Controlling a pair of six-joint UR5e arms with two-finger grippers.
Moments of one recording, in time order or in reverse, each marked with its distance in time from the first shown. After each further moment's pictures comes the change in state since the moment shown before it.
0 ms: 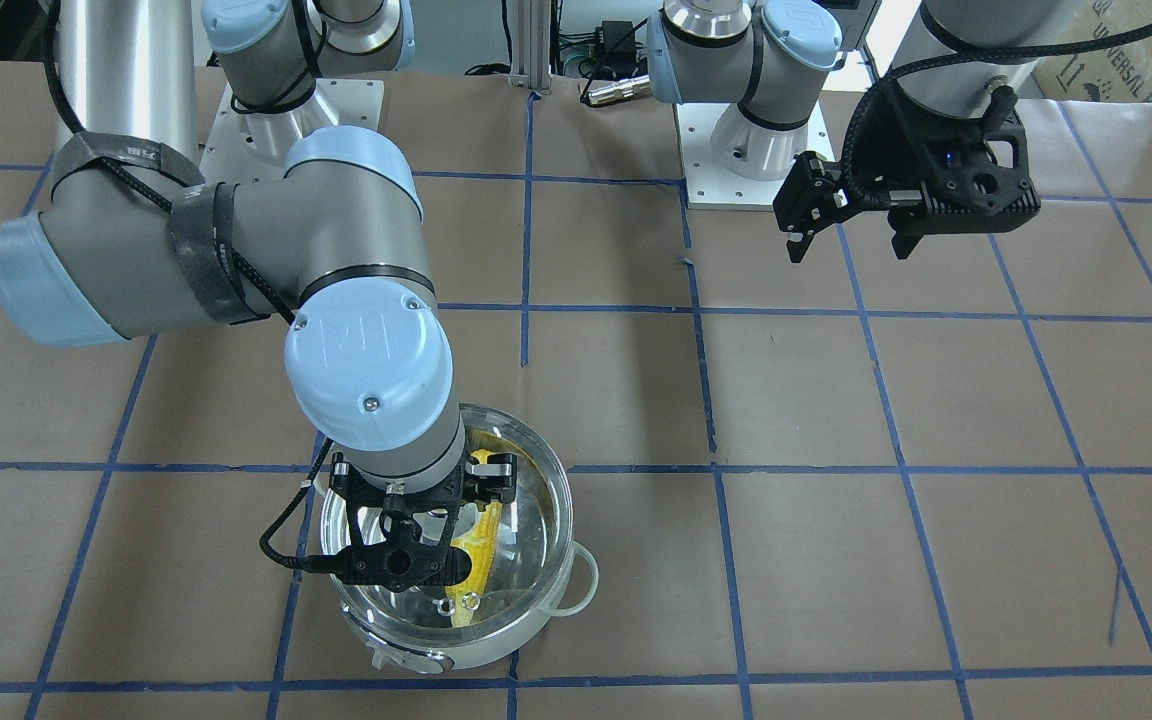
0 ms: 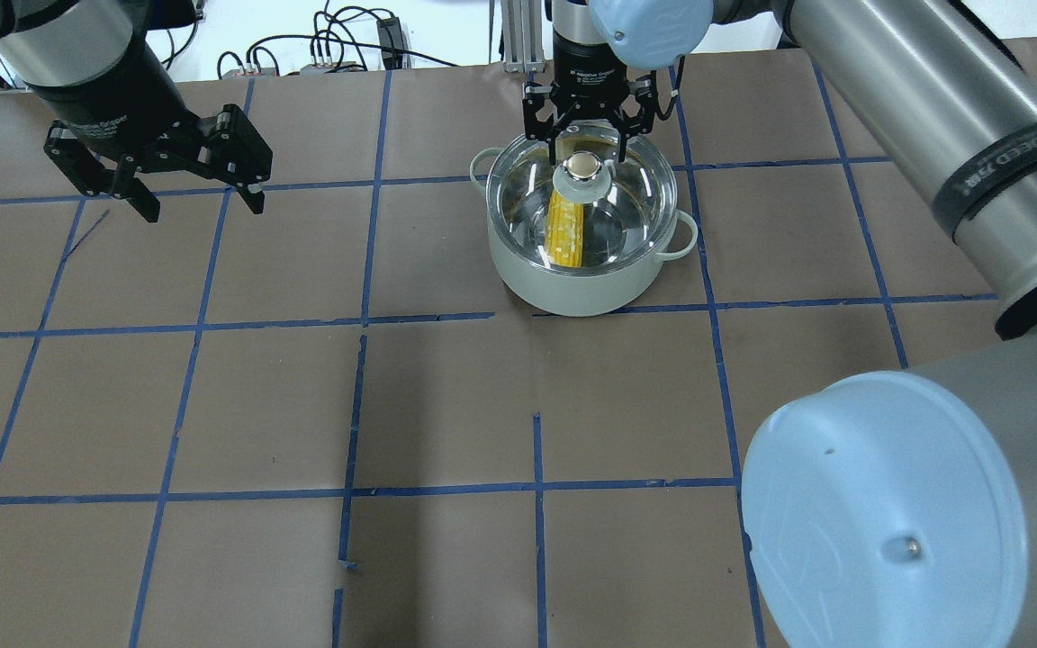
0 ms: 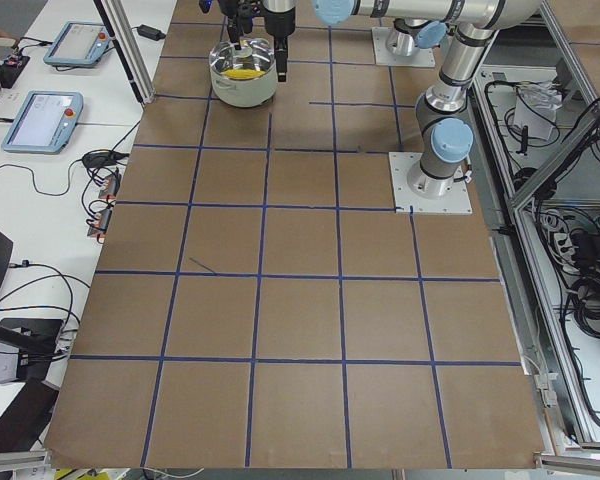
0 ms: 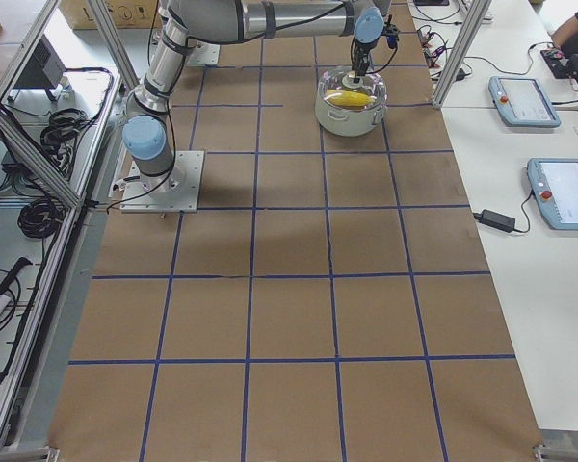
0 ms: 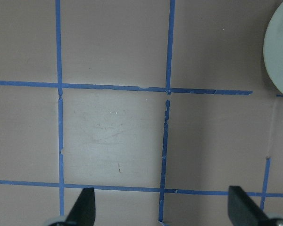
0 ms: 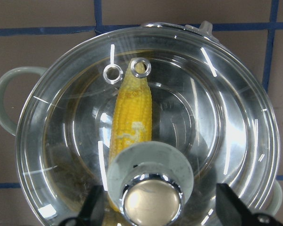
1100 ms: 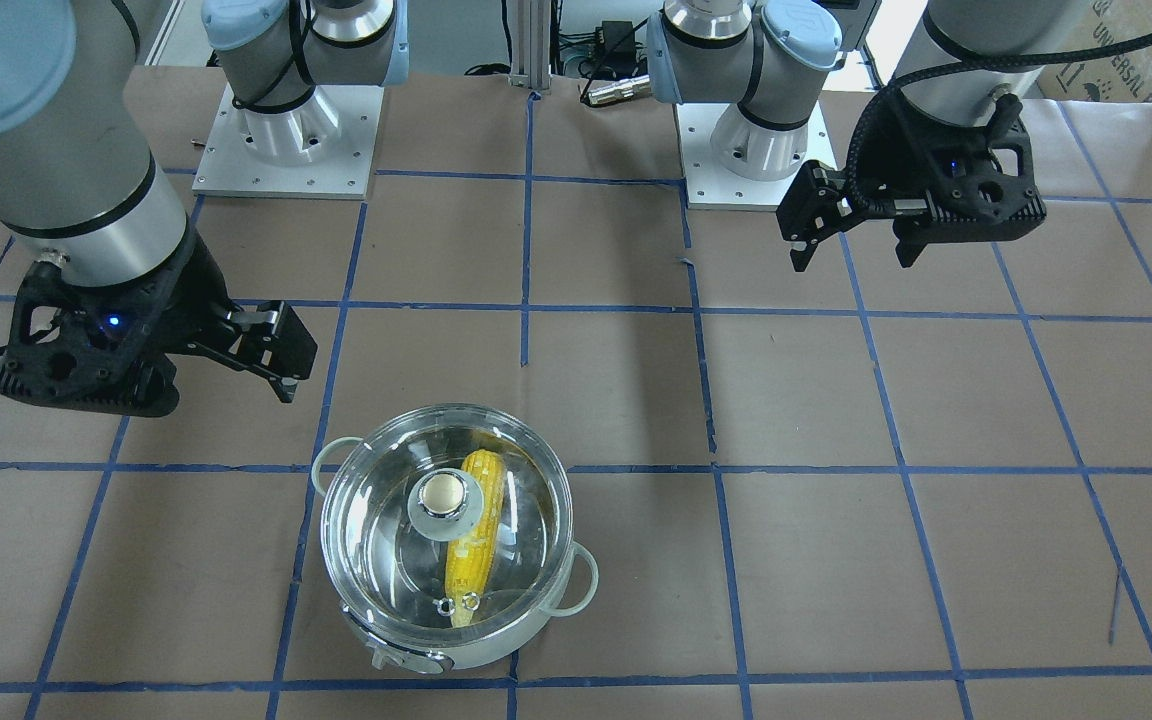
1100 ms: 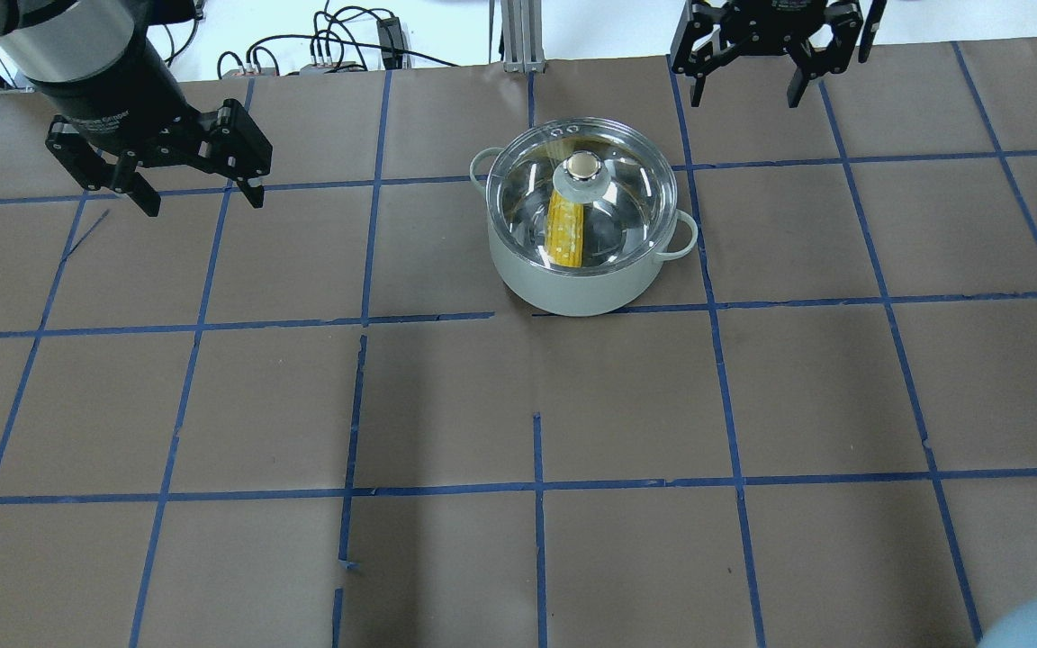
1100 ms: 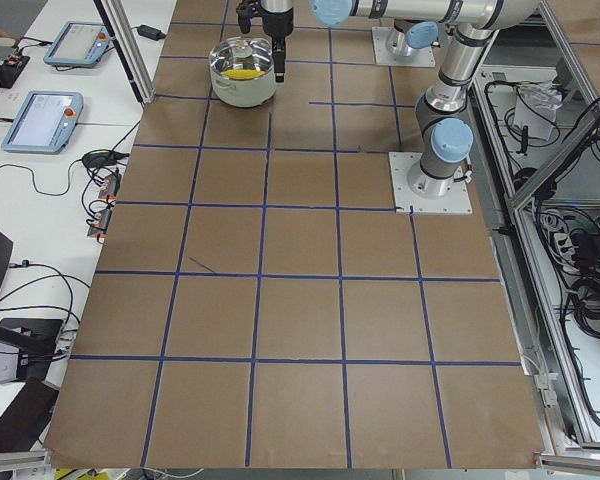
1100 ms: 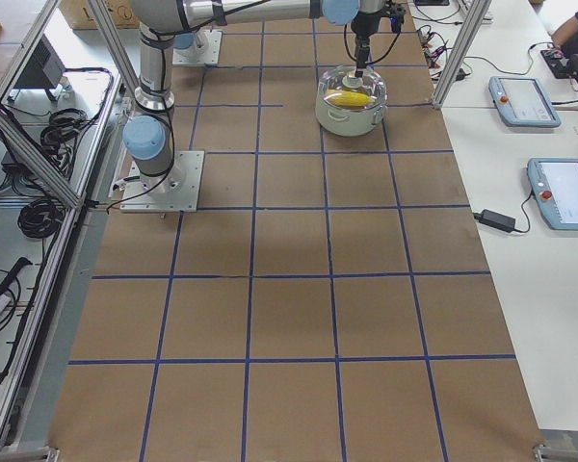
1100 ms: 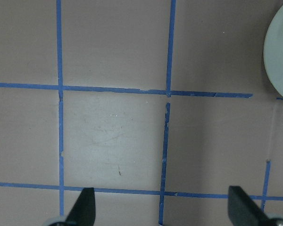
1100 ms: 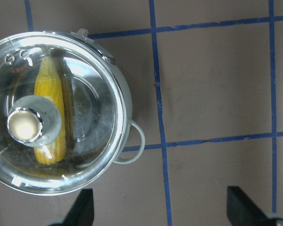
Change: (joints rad) left arm 0.001 -0.012 0.004 0.020 0.006 -0.003; right arm -0.196 -0.336 0.222 0.026 -0.017 -0.122
